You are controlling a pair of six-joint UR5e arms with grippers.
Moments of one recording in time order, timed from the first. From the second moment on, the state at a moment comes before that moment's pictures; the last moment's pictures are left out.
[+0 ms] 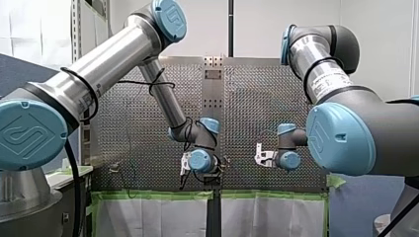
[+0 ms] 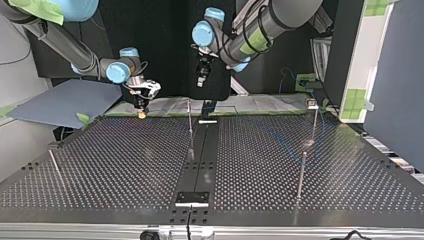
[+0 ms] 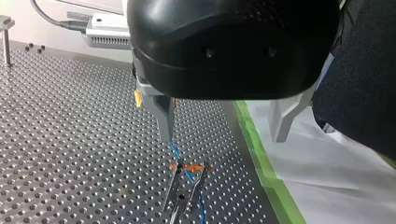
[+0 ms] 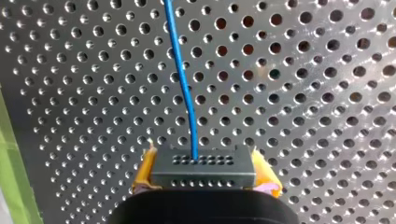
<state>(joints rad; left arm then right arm) -0.72 -2.37 -1.76 -2.45 -2.00 -1.62 1.84 -0.66 1.59 -0.77 1.42 1.63</state>
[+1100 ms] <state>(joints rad) -0.73 -2.37 -1.76 -2.47 -2.07 -1.62 1.85 -0.66 1.59 -0.77 1.42 1.62</state>
